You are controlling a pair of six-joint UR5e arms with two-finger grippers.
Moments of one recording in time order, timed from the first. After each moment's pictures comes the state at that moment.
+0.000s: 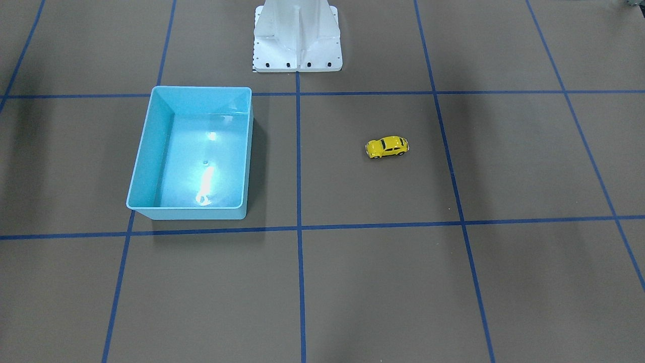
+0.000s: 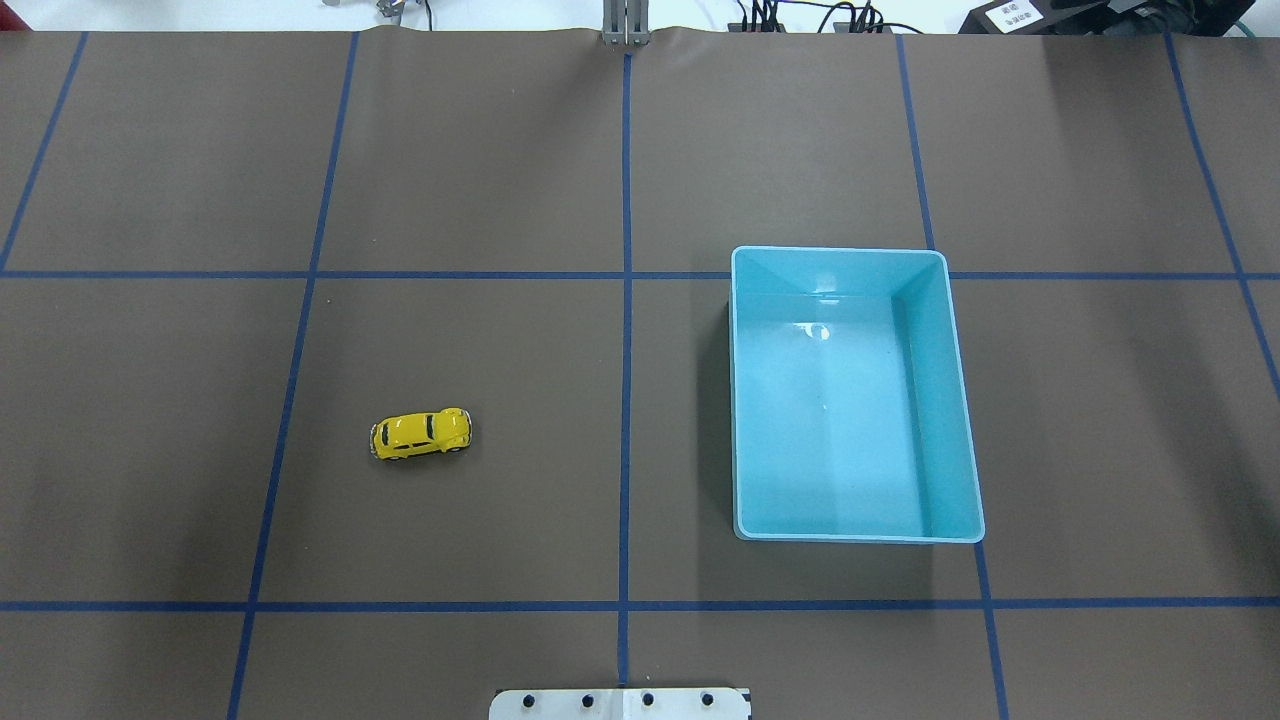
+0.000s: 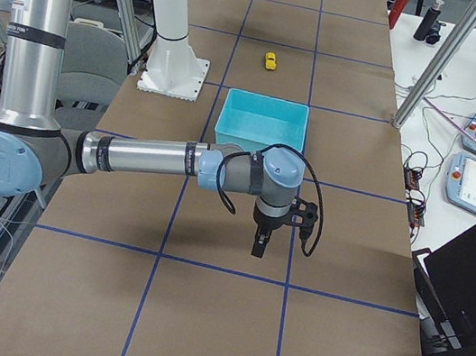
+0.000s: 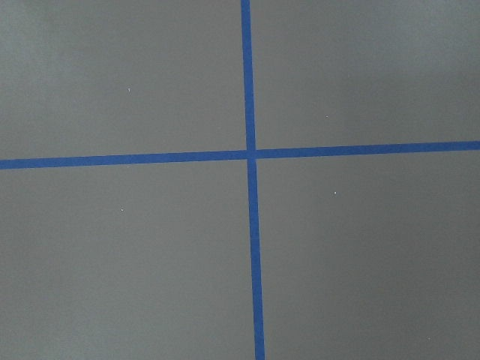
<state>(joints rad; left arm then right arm) -1.55 -1.51 -1.72 -1.64 -2.39 -0.04 1.50 -1.63 1.77 -1.61 2.30 0.21</state>
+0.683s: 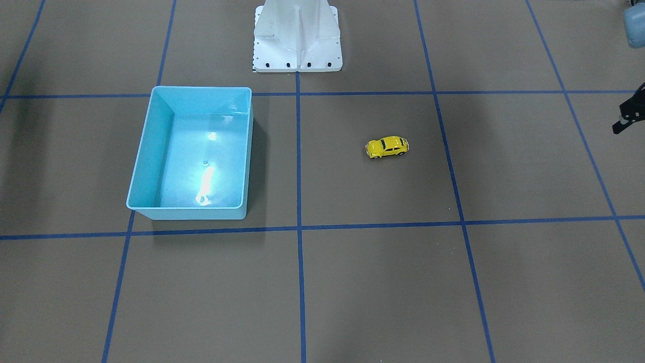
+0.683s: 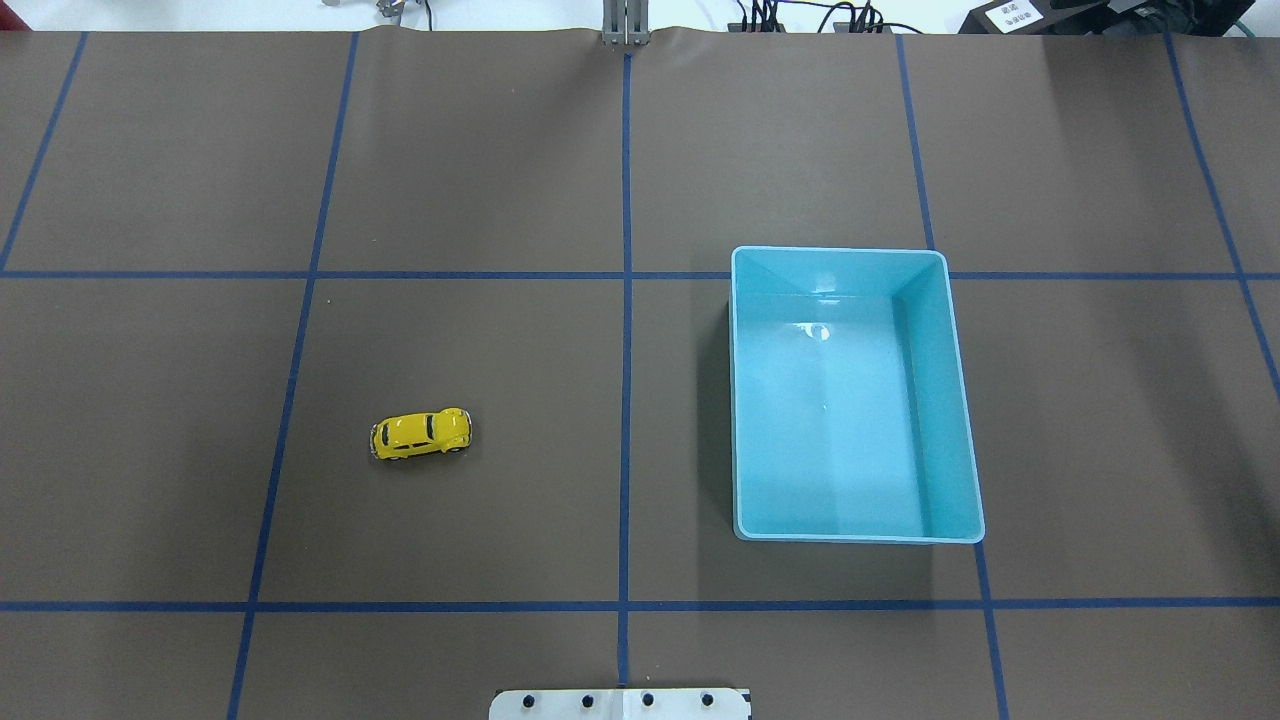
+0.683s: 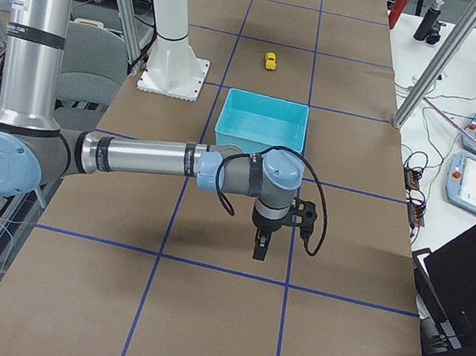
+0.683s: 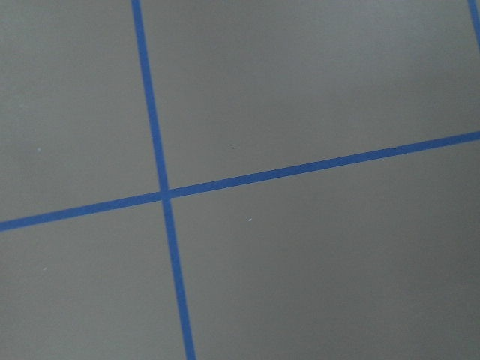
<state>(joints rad) -1.37 -1.62 -1.84 -1.58 -2.40 -0.04 1.50 -1.63 1.76 -1.61 2.29 0.14</state>
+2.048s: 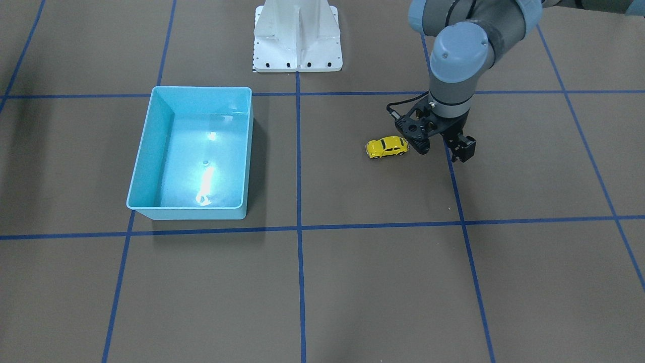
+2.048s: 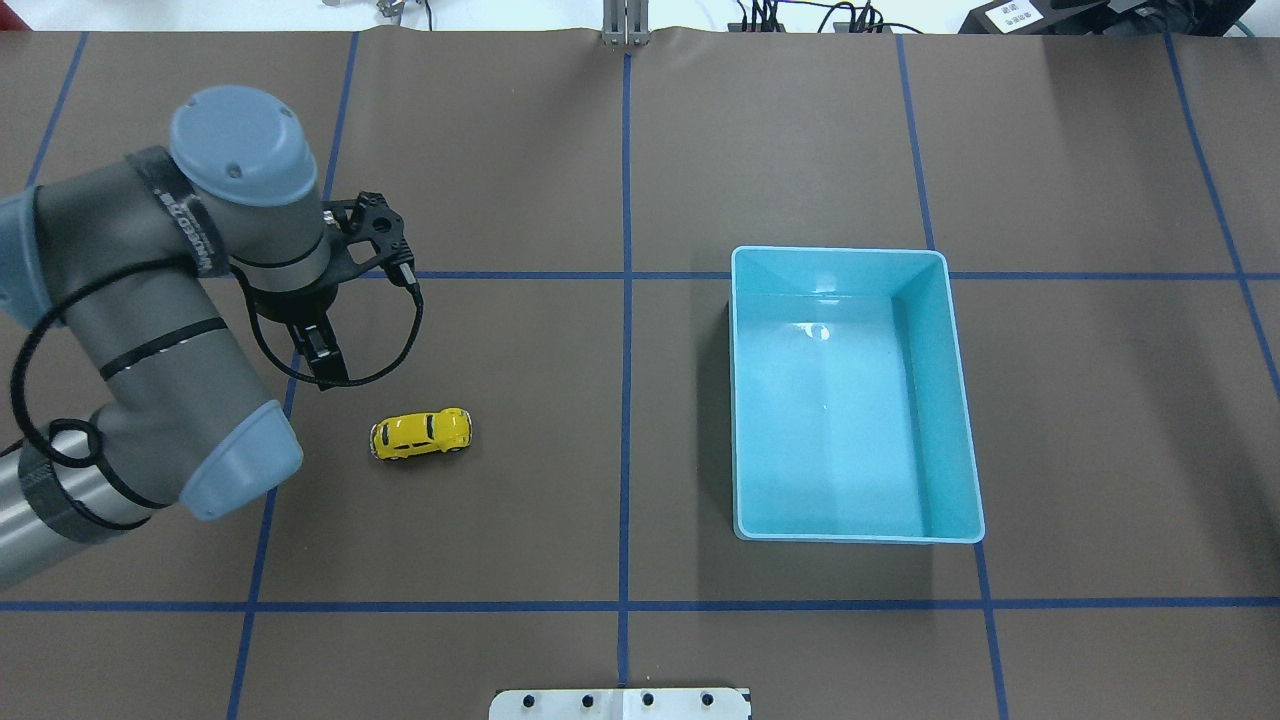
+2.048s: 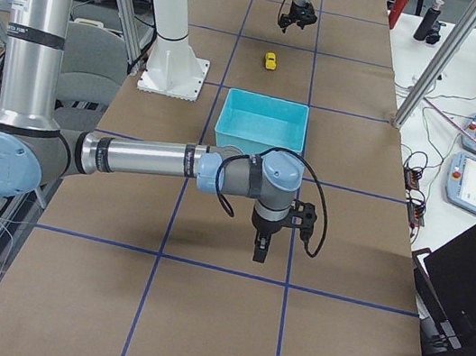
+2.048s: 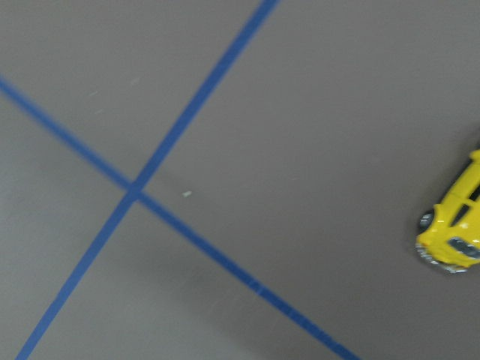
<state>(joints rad) -0.70 -2.11 -1.85 -1.13 -1.91 0.17 1.50 -1.63 1.76 -1.60 2.28 0.14</state>
